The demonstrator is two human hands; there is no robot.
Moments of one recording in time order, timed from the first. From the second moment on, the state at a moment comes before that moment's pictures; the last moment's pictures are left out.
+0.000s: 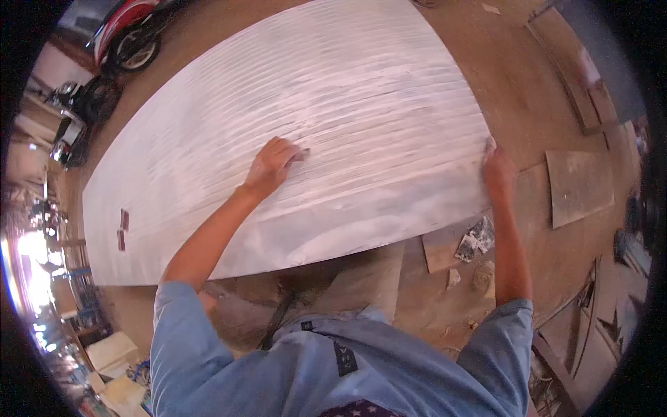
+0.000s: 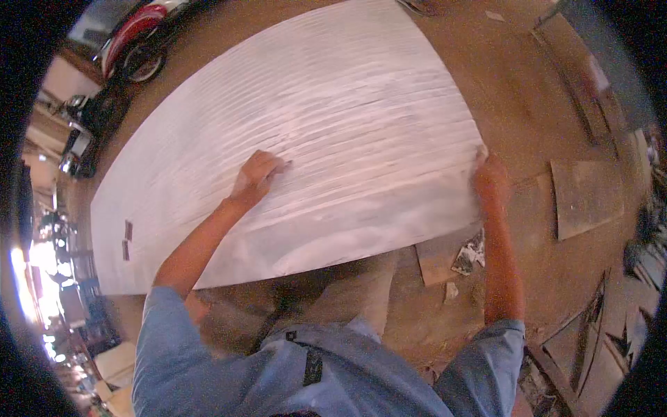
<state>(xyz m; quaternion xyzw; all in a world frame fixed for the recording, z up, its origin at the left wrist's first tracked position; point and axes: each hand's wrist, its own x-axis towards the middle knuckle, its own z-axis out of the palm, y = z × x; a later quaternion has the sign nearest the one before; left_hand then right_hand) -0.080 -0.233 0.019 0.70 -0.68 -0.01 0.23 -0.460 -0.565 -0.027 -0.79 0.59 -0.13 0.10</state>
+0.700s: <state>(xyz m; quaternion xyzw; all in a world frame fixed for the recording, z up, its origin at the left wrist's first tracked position) -0.223 -0.504 0.000 0.64 -0.68 -0.05 0.34 -0.455 -0.561 -0.001 -0.80 0.57 -0.13 0.13</state>
